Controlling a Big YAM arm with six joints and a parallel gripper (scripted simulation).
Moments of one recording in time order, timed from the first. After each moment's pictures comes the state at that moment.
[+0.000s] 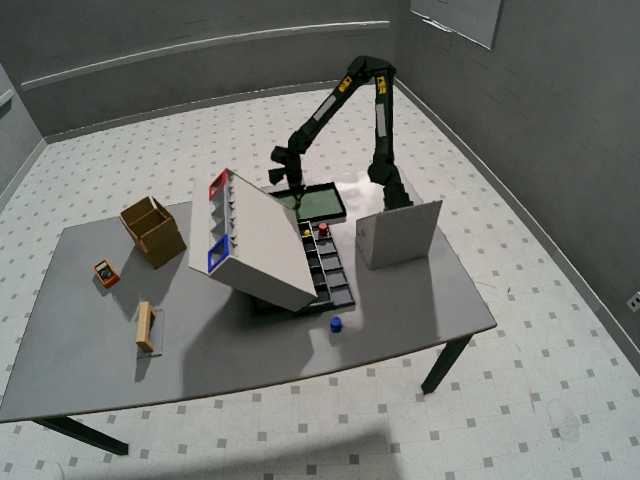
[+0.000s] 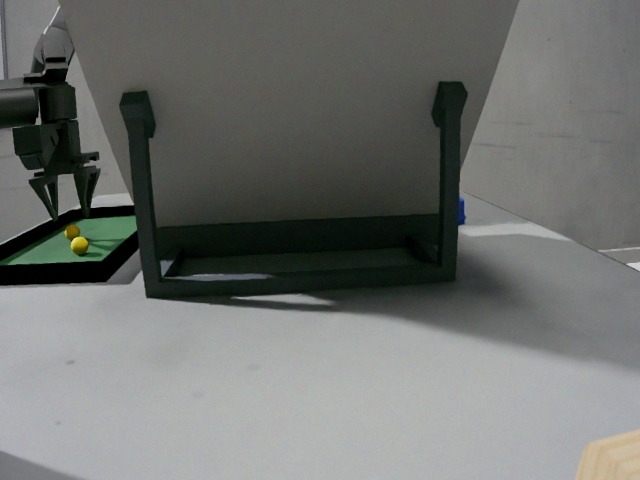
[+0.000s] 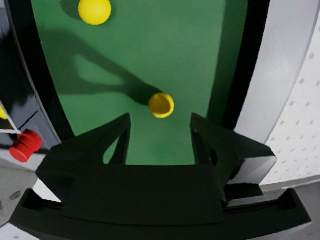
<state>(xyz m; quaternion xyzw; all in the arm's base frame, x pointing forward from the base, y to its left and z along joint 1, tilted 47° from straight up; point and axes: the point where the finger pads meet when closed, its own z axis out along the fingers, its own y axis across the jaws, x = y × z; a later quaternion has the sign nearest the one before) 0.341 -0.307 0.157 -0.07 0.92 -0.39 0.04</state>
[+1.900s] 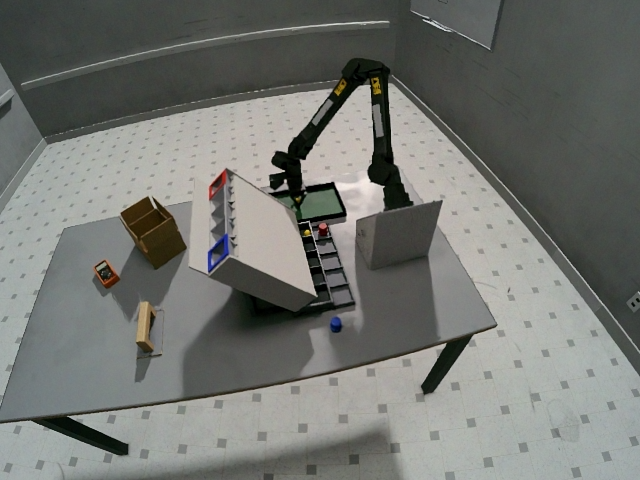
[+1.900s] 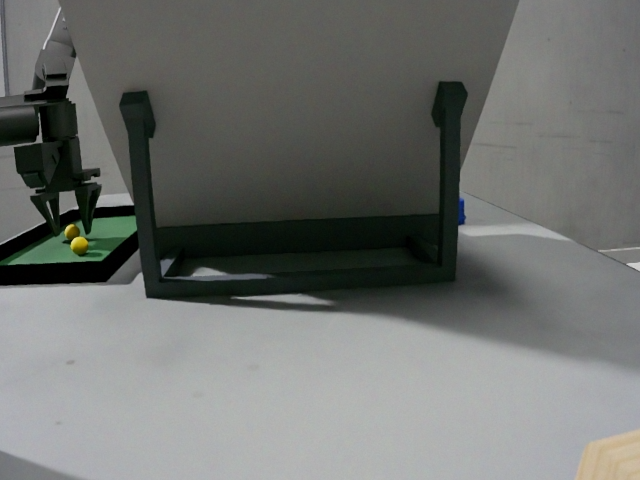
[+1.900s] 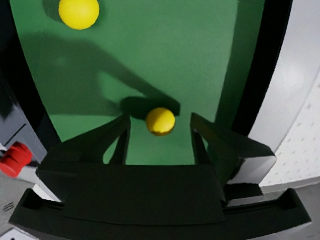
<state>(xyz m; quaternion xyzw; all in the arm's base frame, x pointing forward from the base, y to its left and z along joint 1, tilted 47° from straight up) 0.346 -0.325 0.140 -0.07 0.92 -0.39 0.04</state>
